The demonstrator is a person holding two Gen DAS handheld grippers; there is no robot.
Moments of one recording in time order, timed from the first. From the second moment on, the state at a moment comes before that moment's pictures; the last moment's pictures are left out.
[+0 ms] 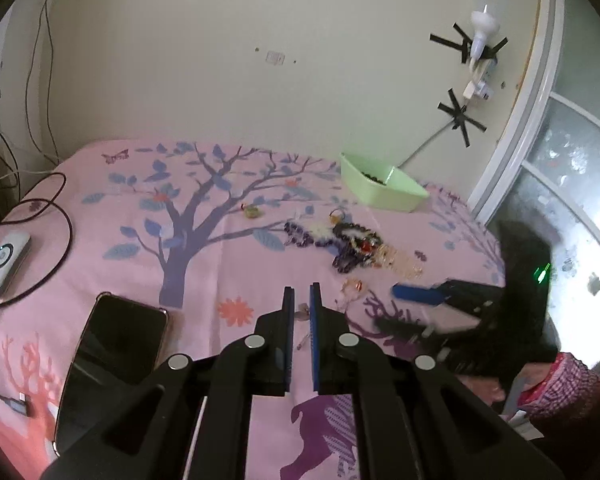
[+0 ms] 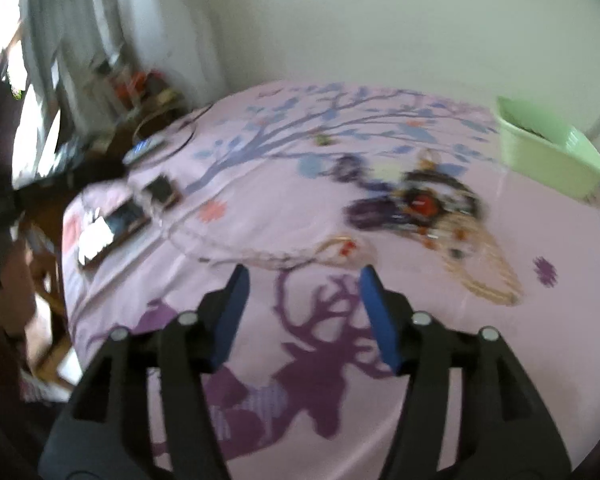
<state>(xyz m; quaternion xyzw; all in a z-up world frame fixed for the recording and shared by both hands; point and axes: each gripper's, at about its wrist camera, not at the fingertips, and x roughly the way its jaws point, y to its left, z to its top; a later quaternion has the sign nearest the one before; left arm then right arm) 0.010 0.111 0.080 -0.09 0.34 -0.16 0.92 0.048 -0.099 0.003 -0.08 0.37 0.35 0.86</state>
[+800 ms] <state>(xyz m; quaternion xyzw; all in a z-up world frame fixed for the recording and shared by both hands) 0.040 0.065 0.125 -0.06 0.30 -0.20 0.93 0.110 -0.143 0.068 0.03 0.38 0.38 0.84</state>
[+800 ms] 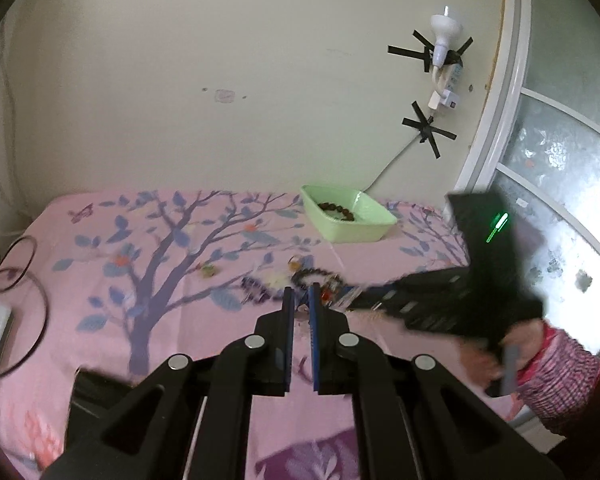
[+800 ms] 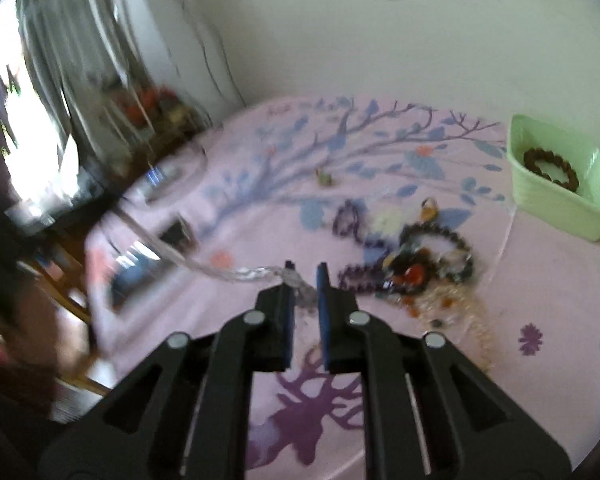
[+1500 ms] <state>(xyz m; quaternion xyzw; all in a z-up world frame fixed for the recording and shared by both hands) 0.203 -0.047 0.128 -0.05 0.37 -0.28 0.89 0.205 -0.262 0.132 0.07 0.38 0.28 0.88</state>
